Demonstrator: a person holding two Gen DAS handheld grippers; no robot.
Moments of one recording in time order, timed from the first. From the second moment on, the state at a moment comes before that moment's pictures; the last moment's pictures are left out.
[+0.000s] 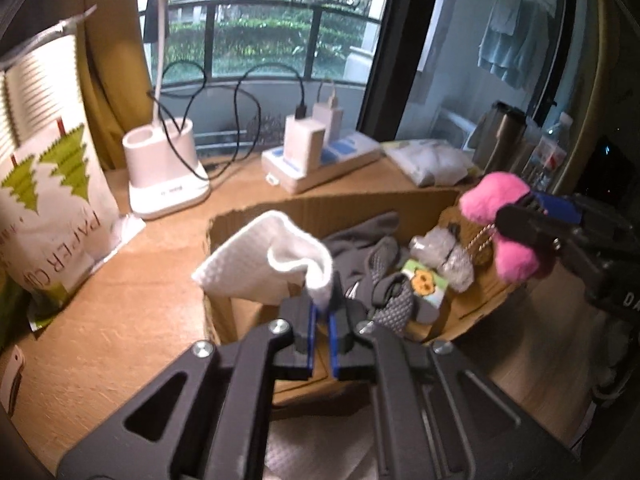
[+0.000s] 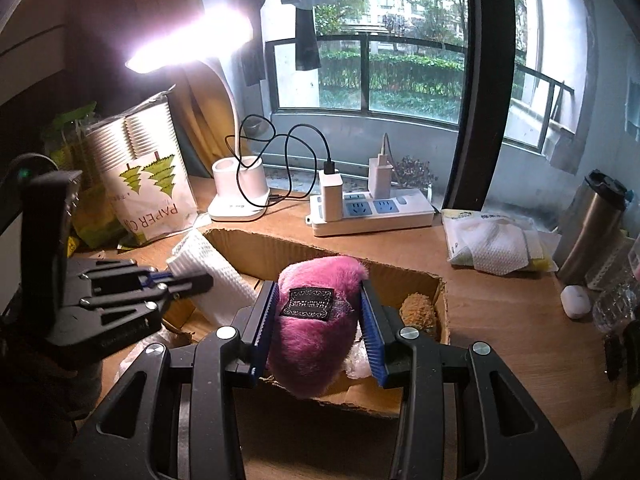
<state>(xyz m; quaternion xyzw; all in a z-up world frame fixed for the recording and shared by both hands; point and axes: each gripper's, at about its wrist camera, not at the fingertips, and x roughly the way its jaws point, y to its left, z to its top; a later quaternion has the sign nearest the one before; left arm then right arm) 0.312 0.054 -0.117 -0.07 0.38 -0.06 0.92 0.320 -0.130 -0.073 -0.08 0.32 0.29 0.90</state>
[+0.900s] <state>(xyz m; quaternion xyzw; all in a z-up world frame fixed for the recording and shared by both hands) 0.272 0.089 -0.100 -0.06 0.35 -0.03 0.93 0.322 -0.067 -0.091 -0.11 0.34 0.32 0.88</state>
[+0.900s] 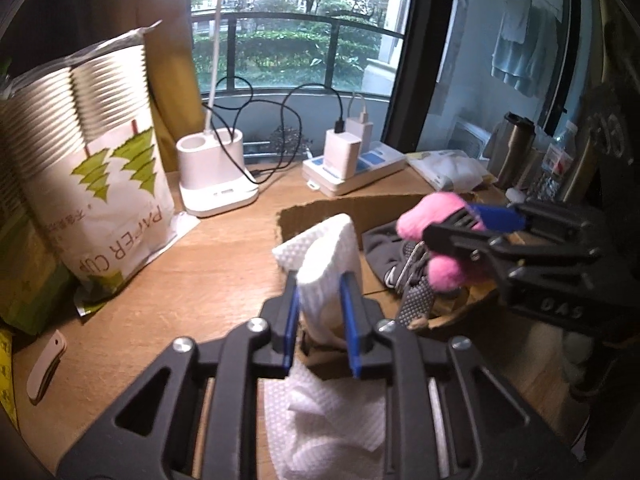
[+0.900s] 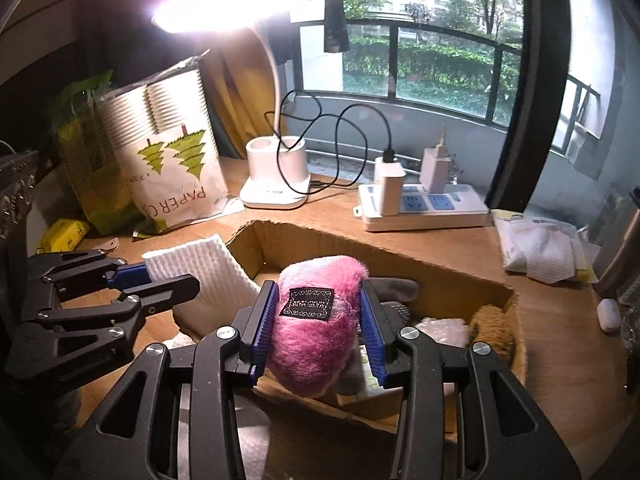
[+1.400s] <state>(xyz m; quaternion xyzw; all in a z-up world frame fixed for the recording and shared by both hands) 0.264 0.103 -0.102 -0.09 0.35 -0.02 0.93 0.331 -0.042 -0.117 -0.11 0.38 0.33 0.86</state>
